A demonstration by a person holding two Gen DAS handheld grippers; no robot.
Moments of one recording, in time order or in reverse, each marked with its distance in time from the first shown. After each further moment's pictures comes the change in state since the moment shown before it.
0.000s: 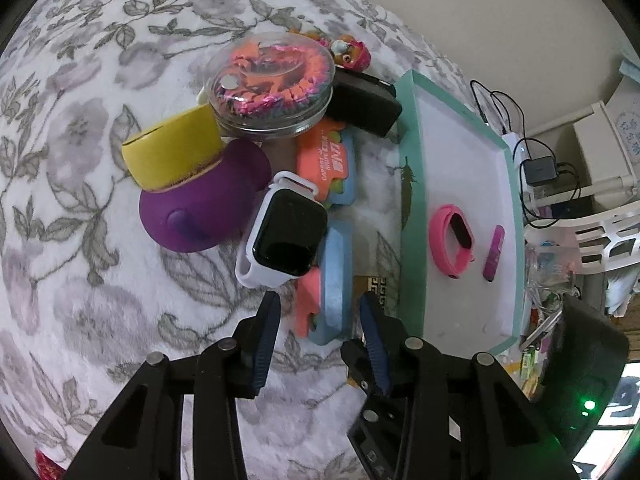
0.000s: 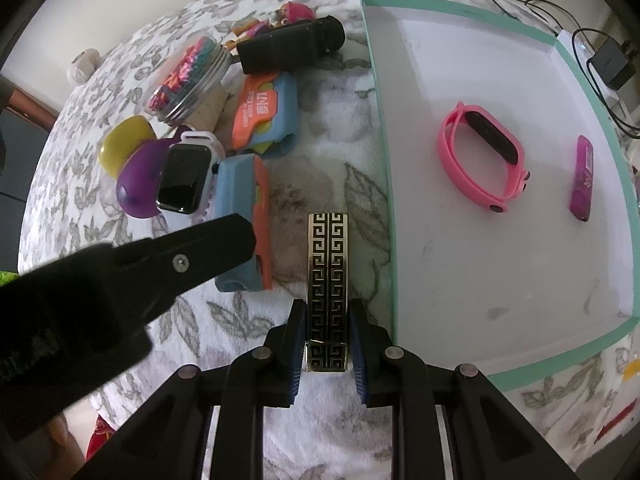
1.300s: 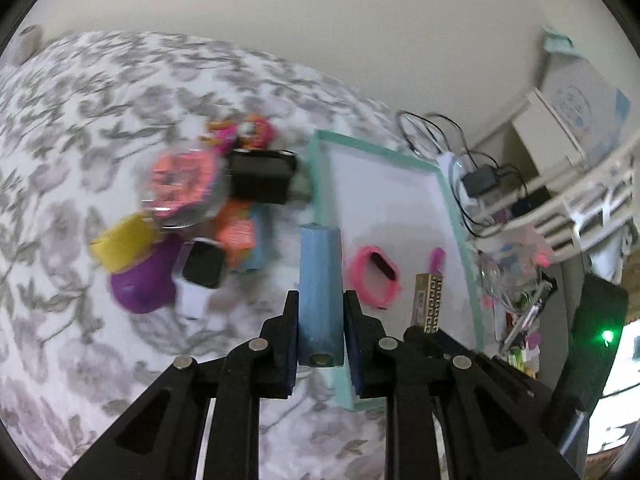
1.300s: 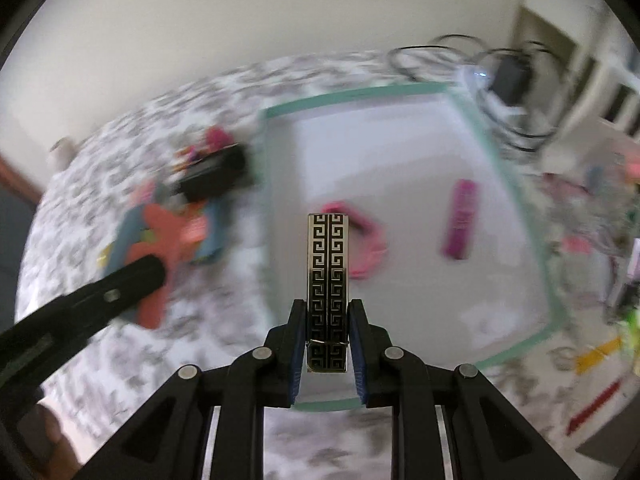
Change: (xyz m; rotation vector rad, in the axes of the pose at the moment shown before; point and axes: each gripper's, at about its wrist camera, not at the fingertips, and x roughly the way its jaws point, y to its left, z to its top) left arm -0.039 -0.061 0.003 0.193 -0.186 -0.079; right arm -0.077 -0.072 -0.001 0.192 -0.248 -0.162
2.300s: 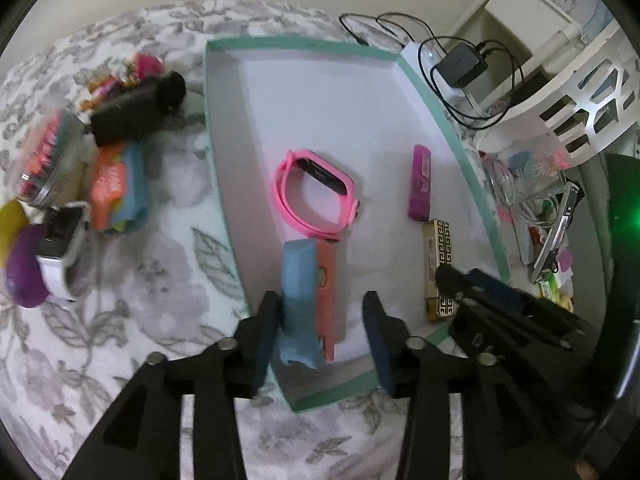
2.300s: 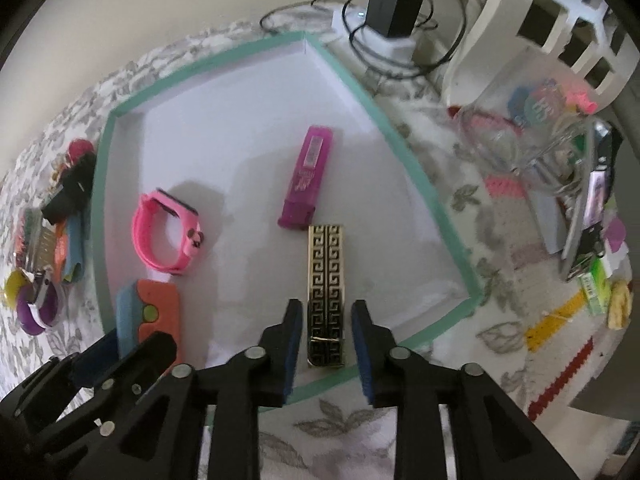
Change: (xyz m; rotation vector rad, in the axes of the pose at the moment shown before) left arm 0.072 -0.070 -0.032 0.195 0.185 0.072; right arm 0.026 -0.066 0.002 0.127 0.060 -0.155
